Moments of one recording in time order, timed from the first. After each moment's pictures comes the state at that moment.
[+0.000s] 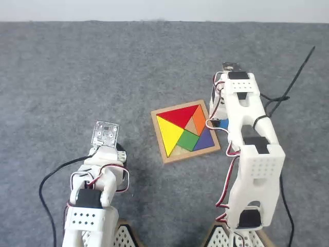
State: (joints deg) left arm -2.5 -85.3 97.9 46.7 -0.2; right arm -6.2 34.5 -11.0 77.8 -8.8
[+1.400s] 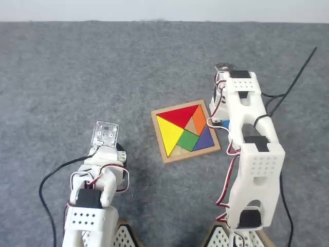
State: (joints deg) left arm -2.5 -85.3 97.9 46.7 -0.2; right arm -5.5 36.3 -14.1 80.1 4.5
